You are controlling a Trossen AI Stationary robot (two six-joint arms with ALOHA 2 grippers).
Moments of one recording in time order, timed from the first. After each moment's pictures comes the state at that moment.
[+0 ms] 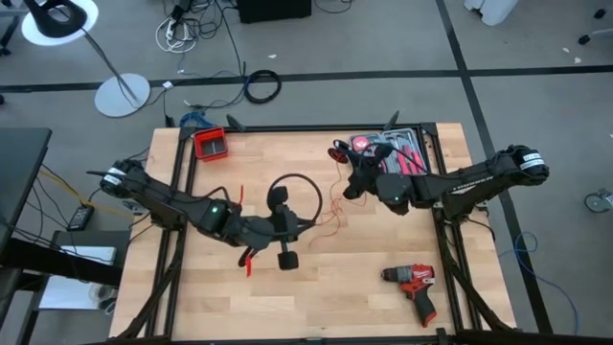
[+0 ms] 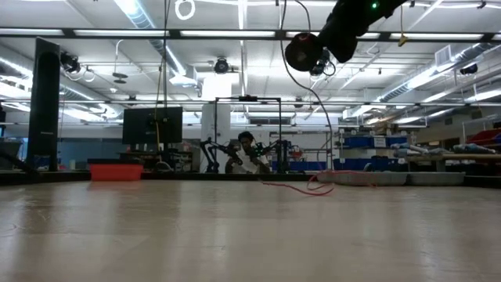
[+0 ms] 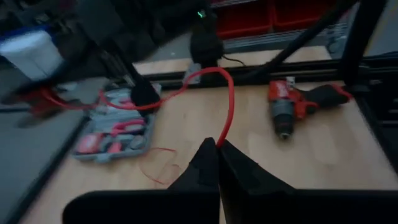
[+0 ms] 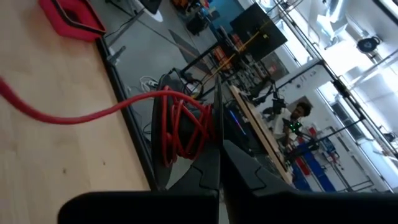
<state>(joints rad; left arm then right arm) -0.40 1.54 1.39 -0.31 -0.58 -0.11 0.16 1.25 0.83 0.19 1.12 -0.66</state>
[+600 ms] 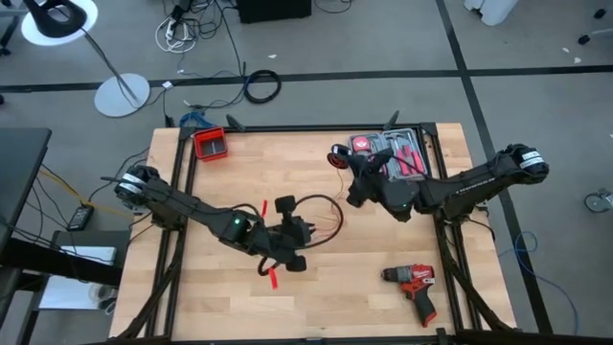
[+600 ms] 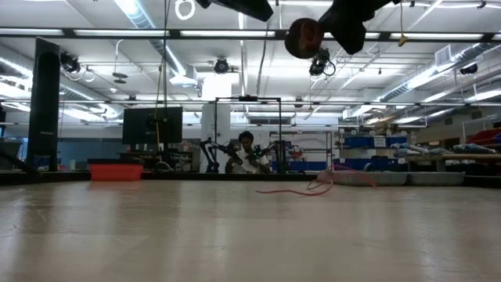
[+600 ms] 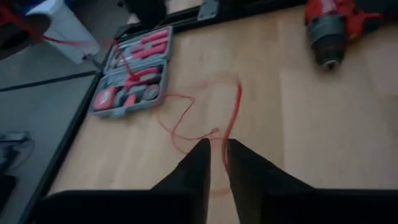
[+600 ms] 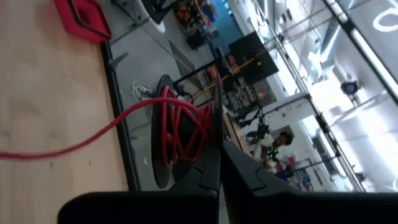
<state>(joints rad) -0.39 1.66 1.39 -0.45 -0.67 -0.12 0.25 1.24 0.83 0.28 1.16 -0.91</state>
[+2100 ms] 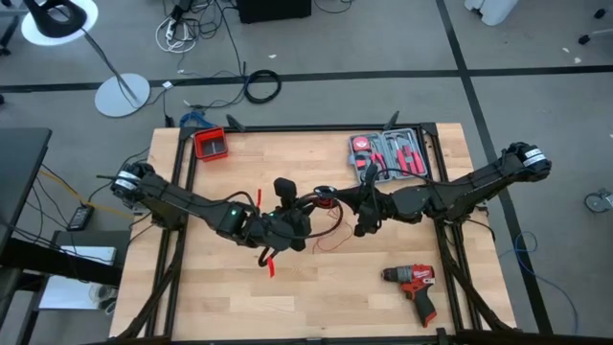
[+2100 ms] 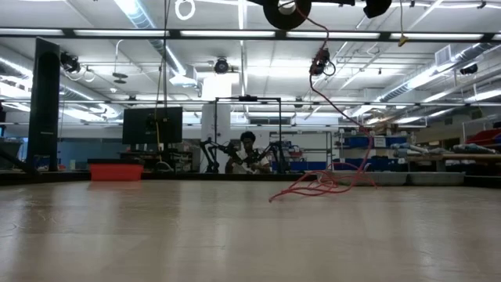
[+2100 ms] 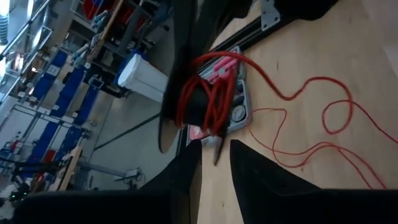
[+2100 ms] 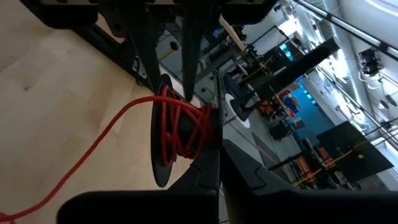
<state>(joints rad) -0.35 1.63 1.39 -0.32 -0.90 0.39 0.33 1.19 0.83 0.21 0.66 -0.76</state>
